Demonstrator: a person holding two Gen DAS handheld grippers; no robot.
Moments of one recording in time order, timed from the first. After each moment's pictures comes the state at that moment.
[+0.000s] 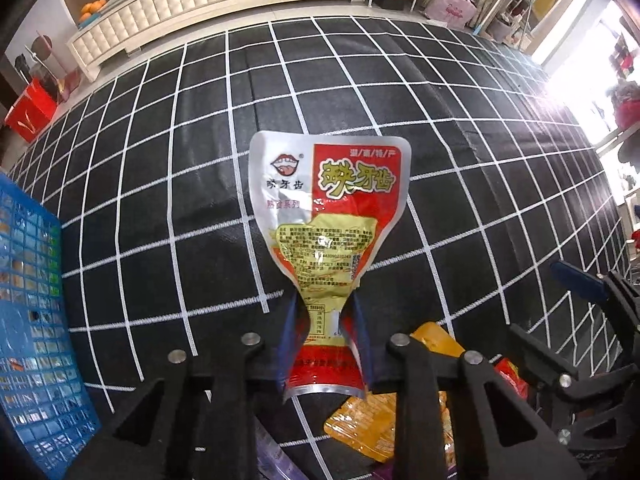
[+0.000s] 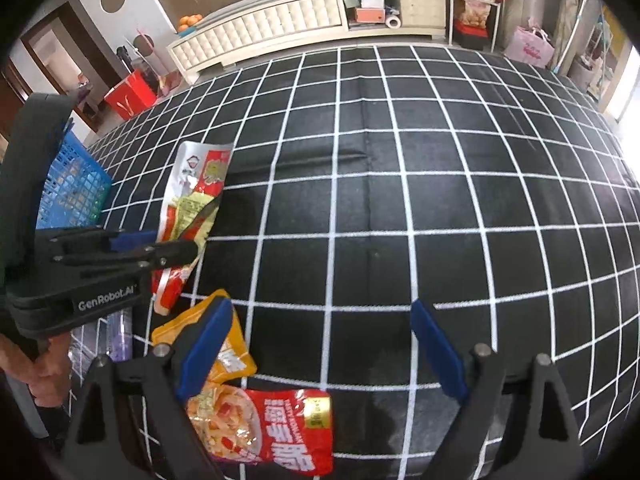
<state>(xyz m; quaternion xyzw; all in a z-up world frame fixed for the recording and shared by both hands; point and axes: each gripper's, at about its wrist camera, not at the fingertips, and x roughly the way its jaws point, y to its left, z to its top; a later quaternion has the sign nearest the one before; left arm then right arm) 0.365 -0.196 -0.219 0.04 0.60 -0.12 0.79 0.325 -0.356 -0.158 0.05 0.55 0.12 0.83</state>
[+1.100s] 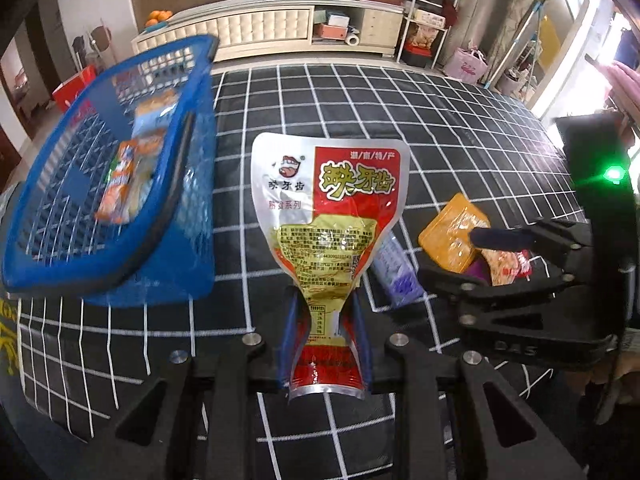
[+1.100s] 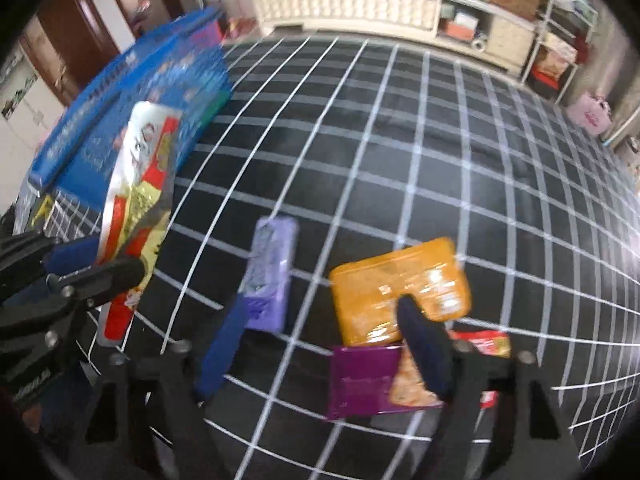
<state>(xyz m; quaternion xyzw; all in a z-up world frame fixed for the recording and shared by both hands) 0.182 -0.057 -0.151 0.00 0.52 -0.08 0.85 0.262 -0.207 -0.142 -0.07 0.56 0.21 0.80</state>
